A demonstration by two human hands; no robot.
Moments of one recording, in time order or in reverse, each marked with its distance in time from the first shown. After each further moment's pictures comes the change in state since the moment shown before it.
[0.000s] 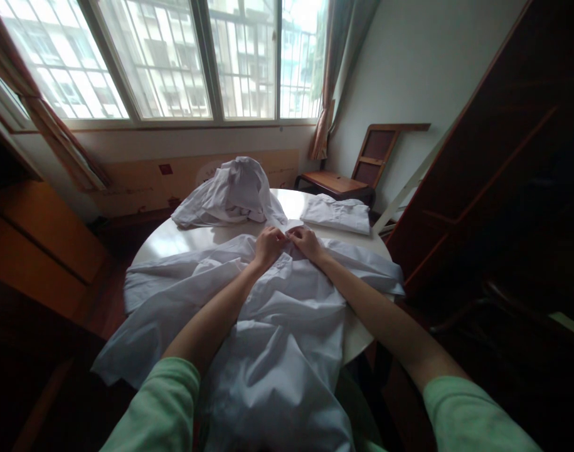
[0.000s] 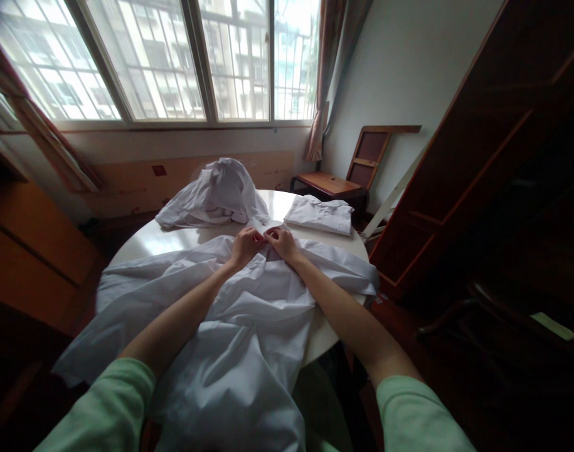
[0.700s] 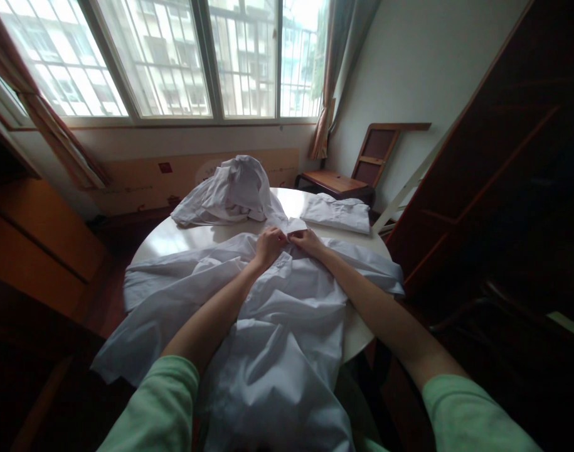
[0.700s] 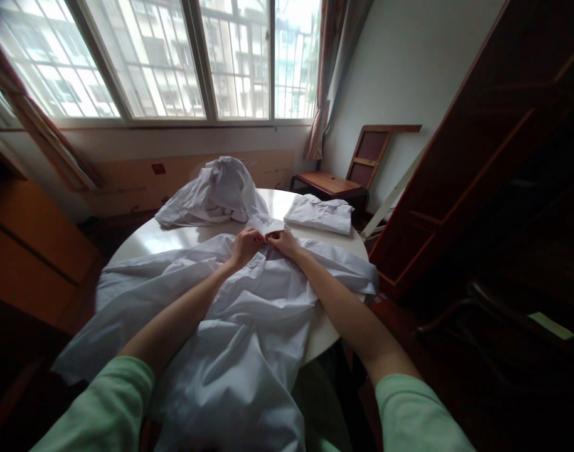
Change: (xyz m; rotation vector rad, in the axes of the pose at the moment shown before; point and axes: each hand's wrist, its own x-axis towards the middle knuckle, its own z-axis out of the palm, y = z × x) left_hand -0.001 -0.002 0.004 0.040 -0.029 0.051; right_hand 0.002 0.006 -0.007 0.121 -0.184 0.034
